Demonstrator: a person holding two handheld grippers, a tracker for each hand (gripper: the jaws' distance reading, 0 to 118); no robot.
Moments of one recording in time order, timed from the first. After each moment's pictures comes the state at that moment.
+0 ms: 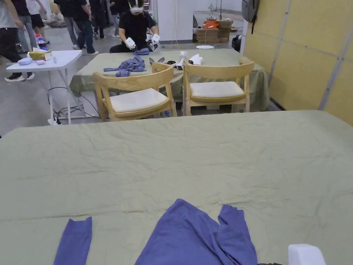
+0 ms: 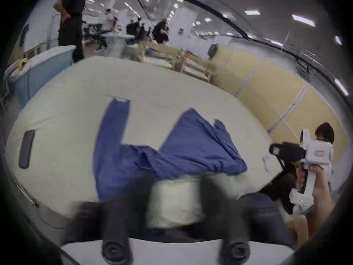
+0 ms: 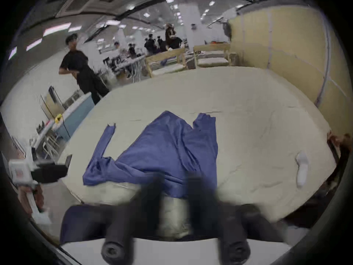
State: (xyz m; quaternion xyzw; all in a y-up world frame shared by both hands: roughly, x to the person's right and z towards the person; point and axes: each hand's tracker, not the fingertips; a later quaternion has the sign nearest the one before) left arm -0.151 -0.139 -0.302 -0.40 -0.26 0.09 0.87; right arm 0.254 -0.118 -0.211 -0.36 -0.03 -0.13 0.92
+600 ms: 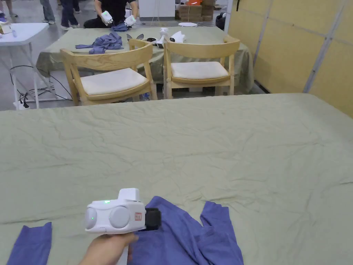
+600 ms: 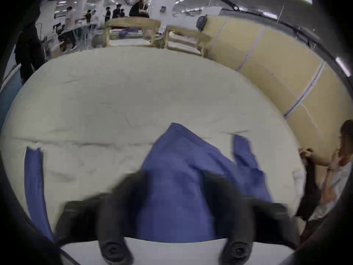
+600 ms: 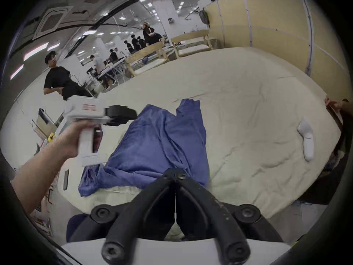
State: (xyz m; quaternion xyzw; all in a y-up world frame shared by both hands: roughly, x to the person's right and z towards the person) left arm 0.103 -0.252 -0.590 -0.46 -0.25 -0.03 0.85; right arm 0.290 -0.163 -0.219 -0.39 -0.08 -0.21 0.89
